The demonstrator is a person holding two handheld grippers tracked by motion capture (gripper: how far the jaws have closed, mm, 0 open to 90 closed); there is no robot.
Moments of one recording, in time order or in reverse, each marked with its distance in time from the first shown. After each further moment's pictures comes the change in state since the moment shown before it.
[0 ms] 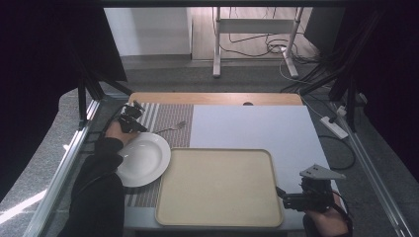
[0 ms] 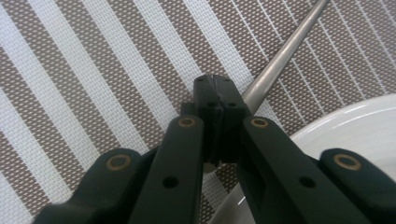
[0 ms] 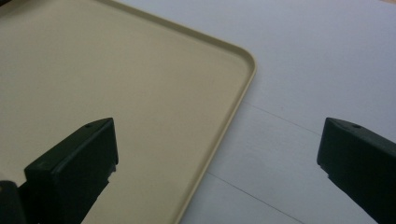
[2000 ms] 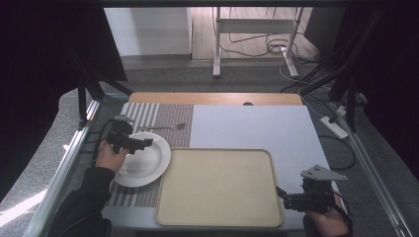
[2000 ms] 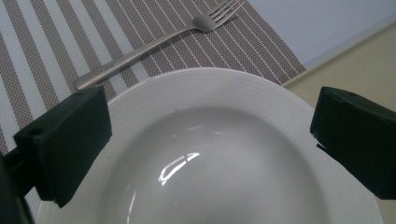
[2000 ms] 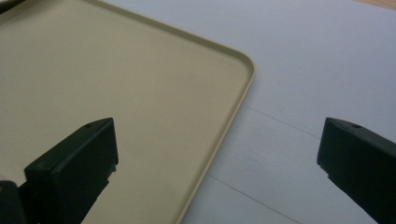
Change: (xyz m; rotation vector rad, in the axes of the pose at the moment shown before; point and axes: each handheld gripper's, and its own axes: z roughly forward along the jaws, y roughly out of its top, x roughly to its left) left arm -0.075 -0.071 -0.059 -0.379 -0.001 -0.023; right arm 0.000 -0.001 -0.002 -0.020 0.002 0.000
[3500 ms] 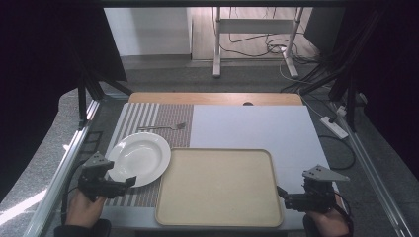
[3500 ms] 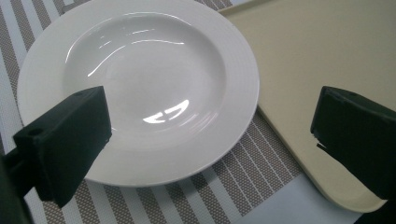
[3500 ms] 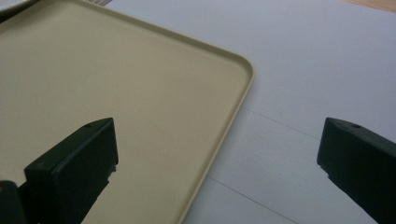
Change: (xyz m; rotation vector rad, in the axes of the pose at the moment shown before) left arm -0.069 -0.100 -0.091 -0.076 0.016 0.001; right arm -0.001 -0.001 -0.002 -0.017 0.003 0.012
